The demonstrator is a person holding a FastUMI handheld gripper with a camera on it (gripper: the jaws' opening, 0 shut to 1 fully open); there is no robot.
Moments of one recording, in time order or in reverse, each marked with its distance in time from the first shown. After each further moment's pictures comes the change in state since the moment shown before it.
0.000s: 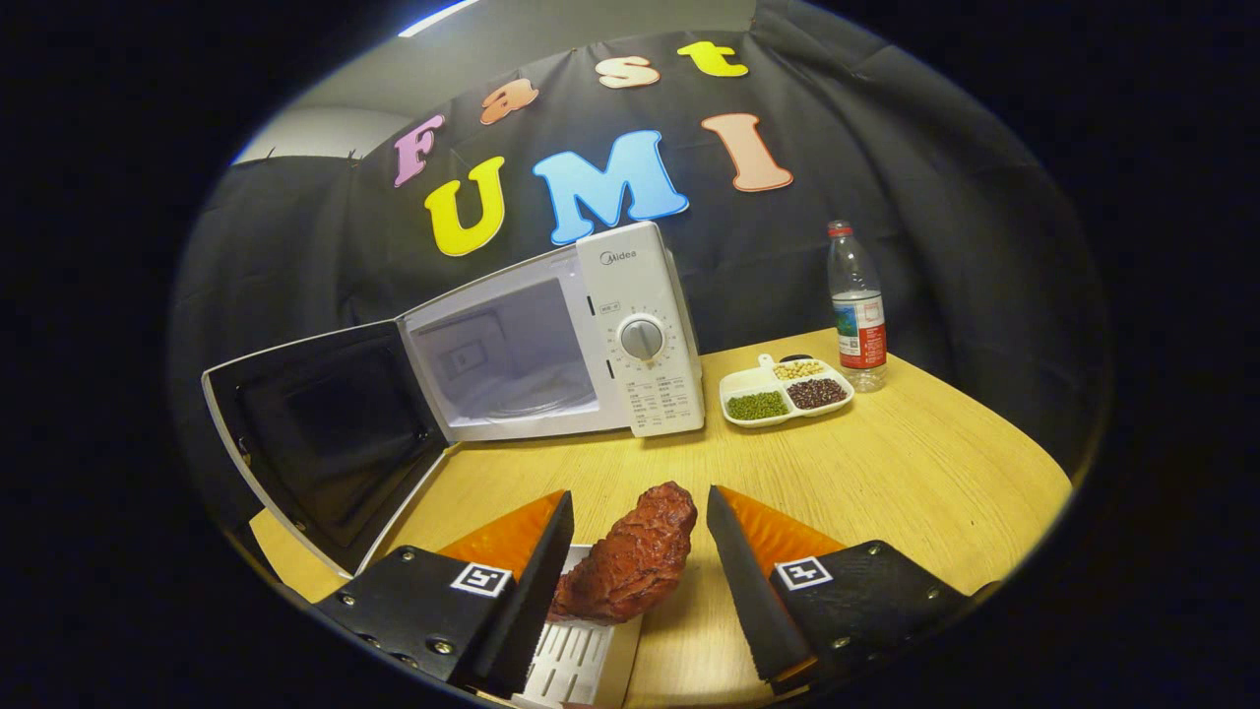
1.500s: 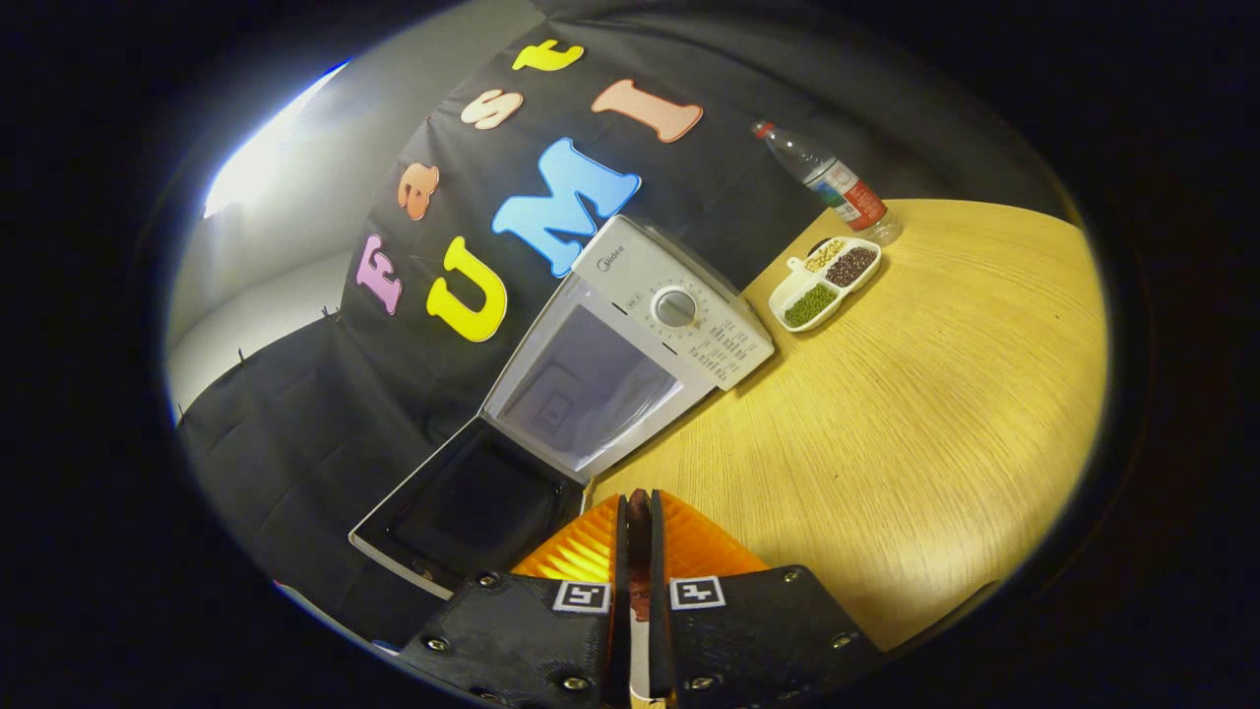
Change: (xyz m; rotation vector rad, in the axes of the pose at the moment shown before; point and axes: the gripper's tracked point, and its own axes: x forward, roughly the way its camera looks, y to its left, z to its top) arm -0.036 0.054 0.013 0.579 0.035 0.238
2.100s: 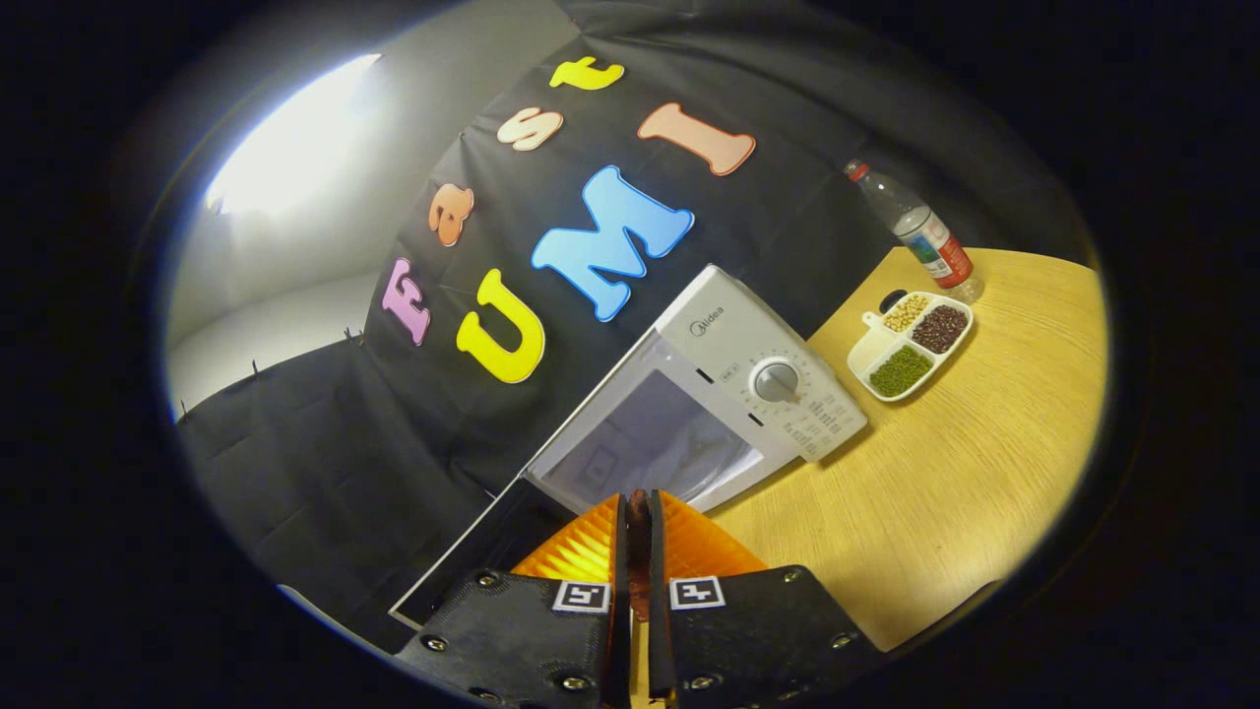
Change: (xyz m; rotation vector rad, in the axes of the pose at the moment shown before) arm 0.073 0.080 0.052 -0.044 -0.124 0.070
